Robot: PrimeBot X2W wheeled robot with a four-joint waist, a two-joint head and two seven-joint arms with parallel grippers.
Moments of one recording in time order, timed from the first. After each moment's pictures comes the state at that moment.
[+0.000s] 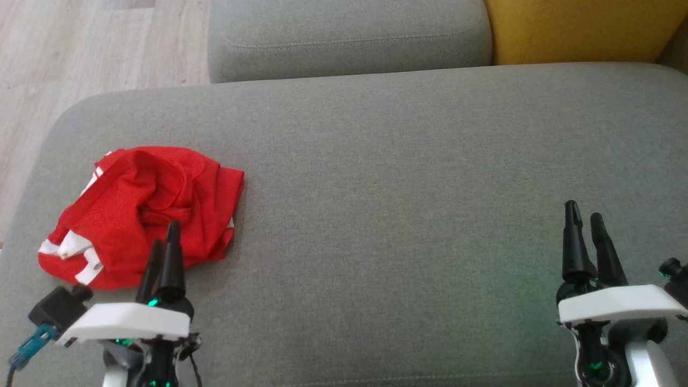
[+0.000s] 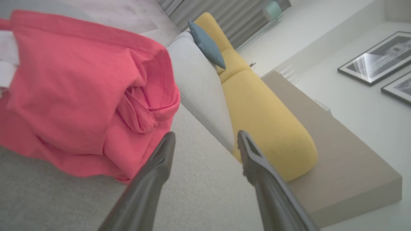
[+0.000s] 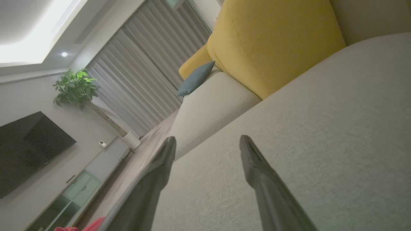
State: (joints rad) left arm 0.02 0.03 -0.03 0.10 -0.95 -0.05 -0.06; right arm -0.01 -0.04 -0.04 0.14 0.70 0.13 -0.05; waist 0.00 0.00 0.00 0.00
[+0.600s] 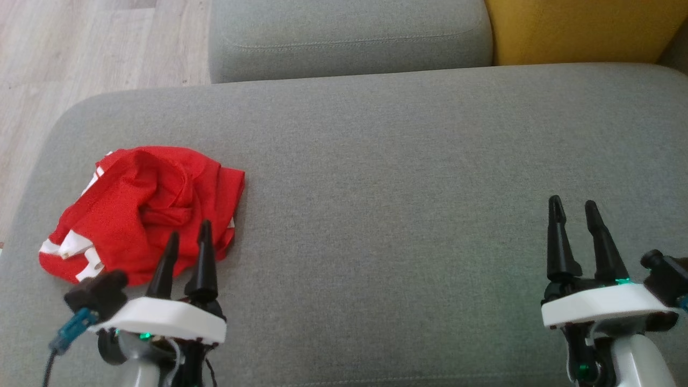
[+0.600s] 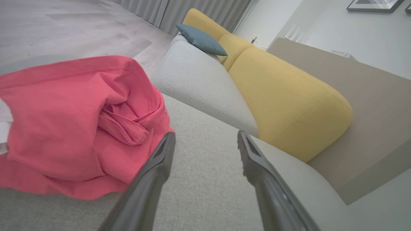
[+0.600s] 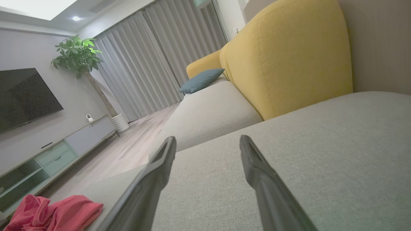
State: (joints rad) left arm 0.02 0.06 -0.14 0.06 -0.63 0.03 -0.11; right arm -0.01 -0.04 -0.01 0.11 0.44 0.13 -0.11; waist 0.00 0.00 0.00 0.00
